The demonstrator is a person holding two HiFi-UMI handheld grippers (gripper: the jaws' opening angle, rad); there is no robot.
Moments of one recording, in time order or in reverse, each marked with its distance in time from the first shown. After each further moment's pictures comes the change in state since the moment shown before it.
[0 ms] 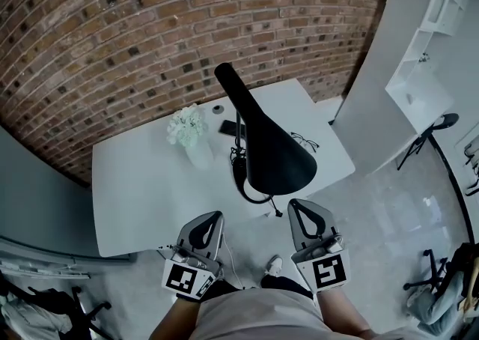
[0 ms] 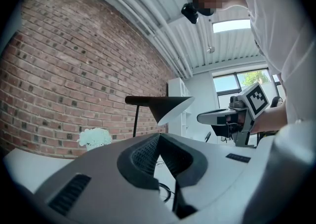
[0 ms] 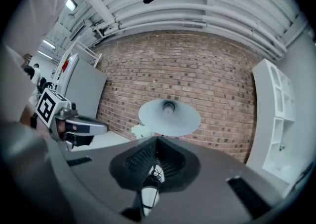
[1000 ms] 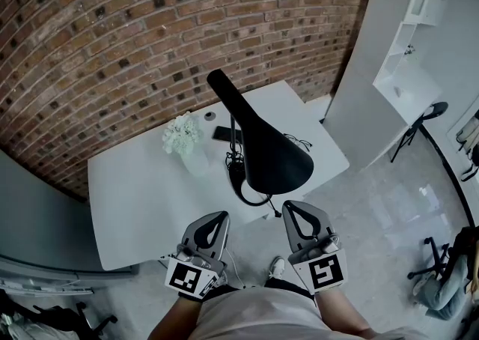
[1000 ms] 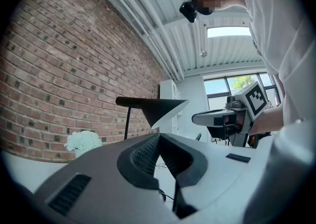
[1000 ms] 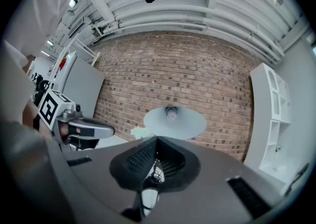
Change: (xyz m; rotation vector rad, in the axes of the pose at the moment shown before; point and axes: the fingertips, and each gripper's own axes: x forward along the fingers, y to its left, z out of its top) left arm 0.010 -0.007 0.008 0.000 -0.015 -0.126; right arm -0.001 0.015 0.012 -0.006 -0.010 -0.043
